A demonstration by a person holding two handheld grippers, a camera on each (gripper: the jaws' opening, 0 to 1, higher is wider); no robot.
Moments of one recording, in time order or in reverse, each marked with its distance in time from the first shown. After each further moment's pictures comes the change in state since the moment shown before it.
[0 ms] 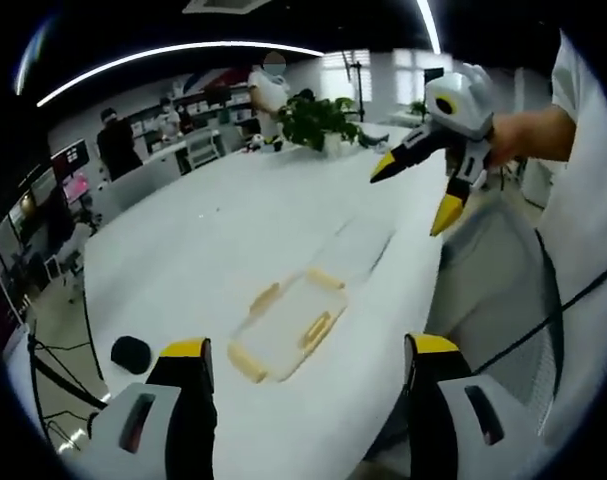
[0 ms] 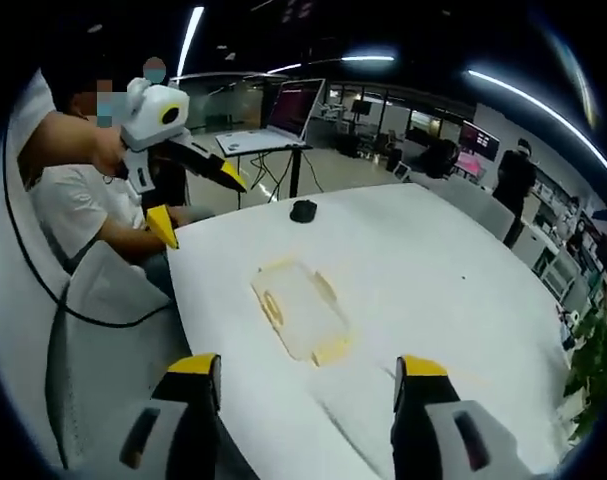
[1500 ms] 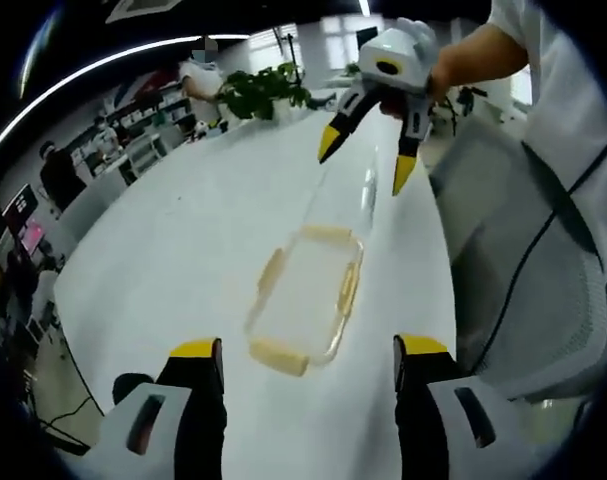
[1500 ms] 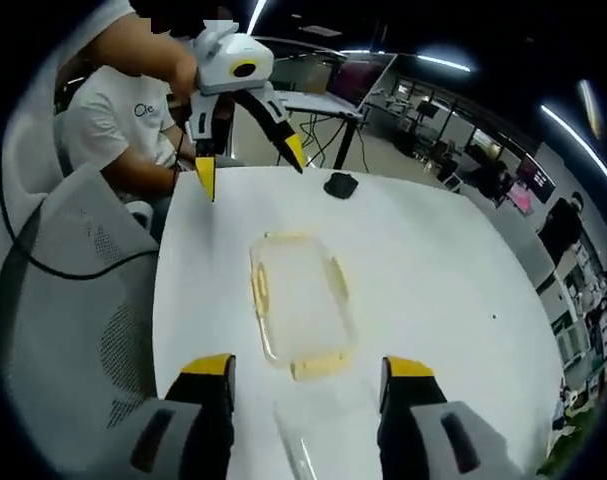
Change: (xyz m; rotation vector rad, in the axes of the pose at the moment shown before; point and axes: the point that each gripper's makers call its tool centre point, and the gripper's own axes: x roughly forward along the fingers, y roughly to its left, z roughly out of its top) left arm 0.045 0.045 -0.042 0.245 0.112 -0.186; right arm 0.072 -0.020 -0.019 -0.263 0.120 0.121
